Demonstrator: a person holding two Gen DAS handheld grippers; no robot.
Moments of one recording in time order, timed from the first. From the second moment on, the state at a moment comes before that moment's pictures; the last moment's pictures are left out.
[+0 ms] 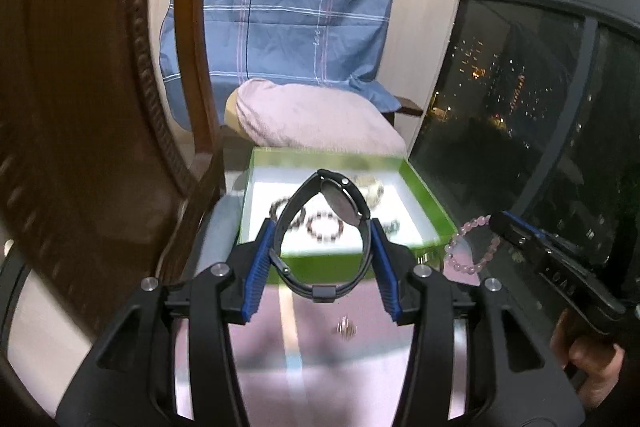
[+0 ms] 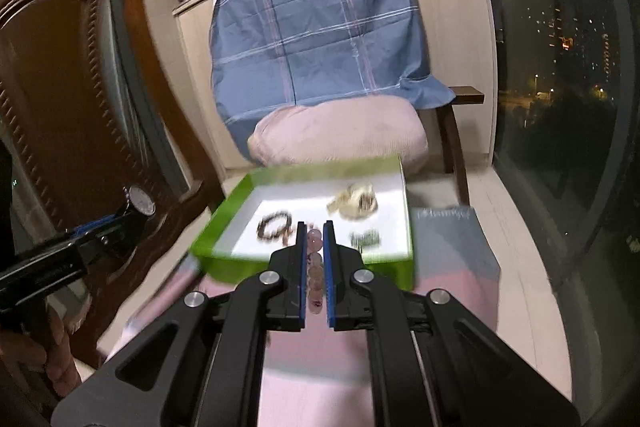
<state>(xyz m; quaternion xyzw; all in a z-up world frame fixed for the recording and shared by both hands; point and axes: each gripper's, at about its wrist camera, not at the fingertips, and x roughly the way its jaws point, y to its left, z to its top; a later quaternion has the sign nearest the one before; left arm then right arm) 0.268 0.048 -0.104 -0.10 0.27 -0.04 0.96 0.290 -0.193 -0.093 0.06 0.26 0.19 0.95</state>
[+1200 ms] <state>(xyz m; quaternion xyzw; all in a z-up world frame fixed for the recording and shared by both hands) 0.412 0.055 -0.198 -0.09 0.39 -0.01 0.92 0.440 -0.182 -0.167 0.05 0.35 0.13 0.93</state>
